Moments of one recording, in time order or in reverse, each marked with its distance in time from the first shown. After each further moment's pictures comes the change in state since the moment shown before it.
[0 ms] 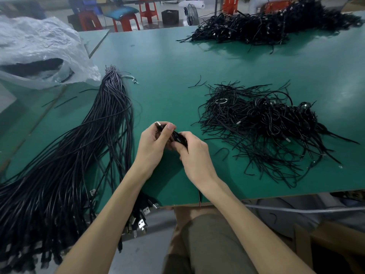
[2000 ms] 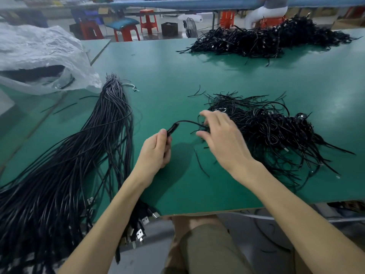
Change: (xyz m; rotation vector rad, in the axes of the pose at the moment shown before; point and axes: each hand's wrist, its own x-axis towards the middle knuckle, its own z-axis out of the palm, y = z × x) left_hand 0.003 0.001 -0.001 -0.021 -0.097 -0.103; right_hand 0.039 -0.001 -0.076 -0.752 0.064 -0.394
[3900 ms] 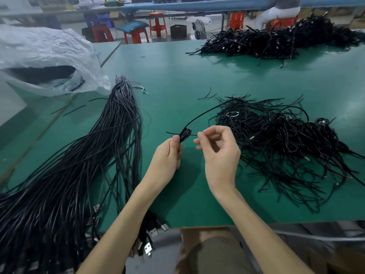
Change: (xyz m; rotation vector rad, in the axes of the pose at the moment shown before) left_hand 0.004 0.000 0.005 0.067 -0.012 0.035; right_hand -0.007 -0.051 0.053 1.035 0.524 0.371
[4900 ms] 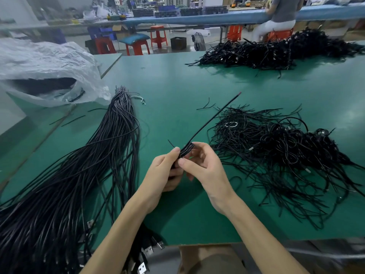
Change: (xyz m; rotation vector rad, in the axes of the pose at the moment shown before) left_hand -0.007 0.009 -0.010 -0.277 -0.168 -0.170; right_hand 0.002 -0.002 -0.005 0.198 -0.462 0.393
